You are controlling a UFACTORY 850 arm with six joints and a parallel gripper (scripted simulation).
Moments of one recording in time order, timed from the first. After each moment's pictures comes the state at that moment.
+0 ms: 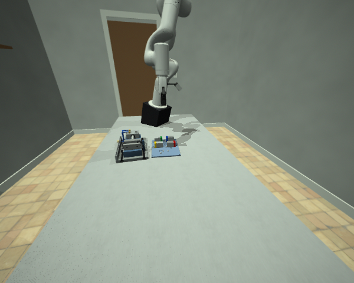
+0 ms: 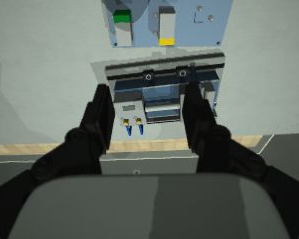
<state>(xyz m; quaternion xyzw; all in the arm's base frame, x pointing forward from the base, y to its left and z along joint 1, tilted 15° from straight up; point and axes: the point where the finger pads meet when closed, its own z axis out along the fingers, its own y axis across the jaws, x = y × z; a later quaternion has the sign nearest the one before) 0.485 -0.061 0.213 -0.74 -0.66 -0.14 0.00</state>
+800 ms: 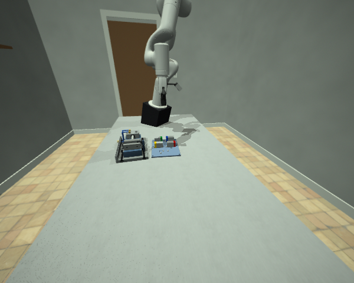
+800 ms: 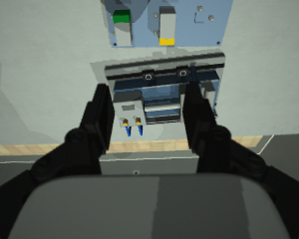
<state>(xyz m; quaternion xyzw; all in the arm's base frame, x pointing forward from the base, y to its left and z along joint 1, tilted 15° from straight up) 0.486 -0.061 0.213 -0.74 -0.66 -0.14 0.00</state>
